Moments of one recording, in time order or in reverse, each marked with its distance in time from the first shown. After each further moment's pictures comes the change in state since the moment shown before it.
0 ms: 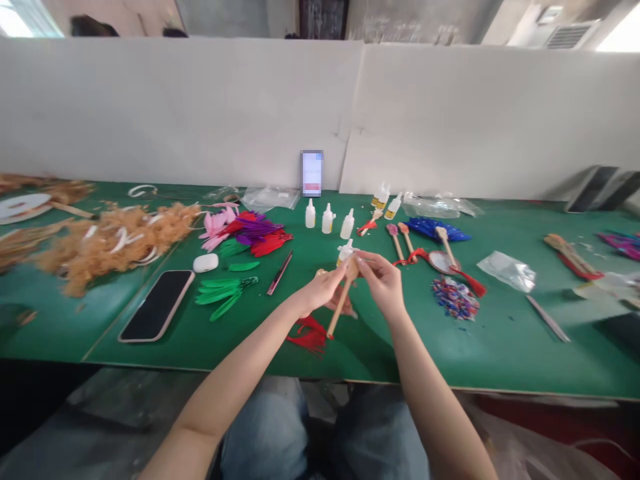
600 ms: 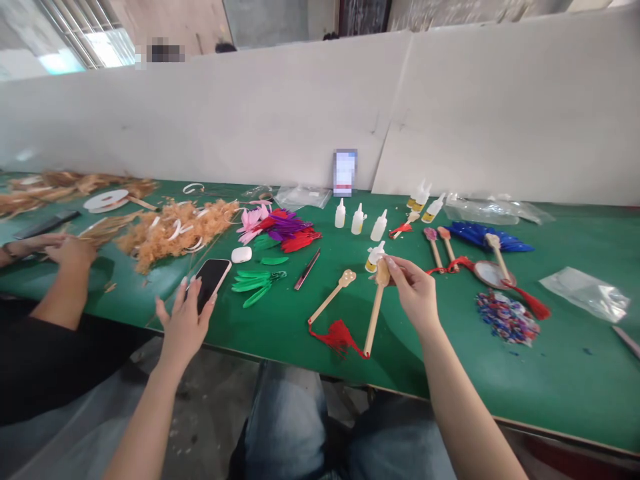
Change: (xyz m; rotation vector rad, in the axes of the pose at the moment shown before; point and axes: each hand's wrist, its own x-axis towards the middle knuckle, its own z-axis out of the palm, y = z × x) left_hand -0.205 -0.124 -0.159 1.296 1.242 -0.113; right_hand -0.003 0.003 0.001 -0.043 -0.019 0.045
